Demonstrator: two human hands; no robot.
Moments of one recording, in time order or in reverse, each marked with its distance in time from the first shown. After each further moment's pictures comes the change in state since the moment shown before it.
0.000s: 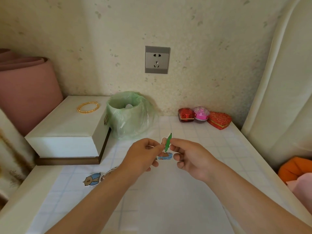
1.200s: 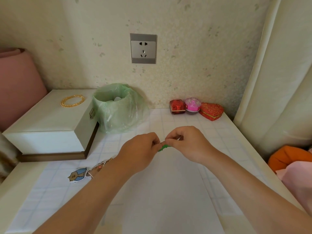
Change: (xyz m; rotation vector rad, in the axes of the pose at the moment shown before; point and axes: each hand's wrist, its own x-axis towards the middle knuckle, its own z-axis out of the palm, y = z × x) left_hand 0.023 -0.005 0.025 0.823 -0.058 0.353; right_hand 0.014 -0.002 -0.045 -0.909 0.093 -0.553
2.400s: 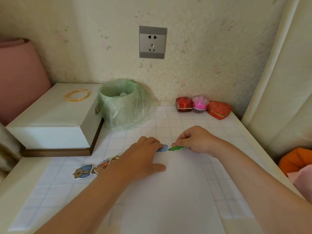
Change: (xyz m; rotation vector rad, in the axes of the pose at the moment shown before) left_hand -0.001 -0.039 0.024 0.140 -0.102 0.211; right_hand 0.030 0.014 -0.001 0.034 -0.215 0.310
